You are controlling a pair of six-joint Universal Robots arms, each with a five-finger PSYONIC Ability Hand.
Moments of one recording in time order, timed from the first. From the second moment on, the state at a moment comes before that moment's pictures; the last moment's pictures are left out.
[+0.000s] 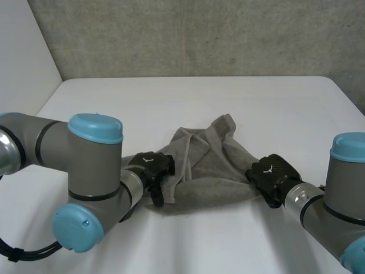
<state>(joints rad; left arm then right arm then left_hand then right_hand) 4.08 -2.17 -1.37 2.97 -1.58 3.19 1.92 -1.20 1.79 -0.06 1.39 2.42 0.57 0.55 0.55 0.55 0.37 0.98 1.18 1.19 1.19 0.97</state>
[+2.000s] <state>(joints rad) 4.26 -2.18 -1.26 3.23 -1.75 3.24 1.95 -1.26 1.71 0.14 1.36 2.40 0.21 0.20 0.20 0.20 0.04 0.98 1.18 1.19 1.20 0.98</state>
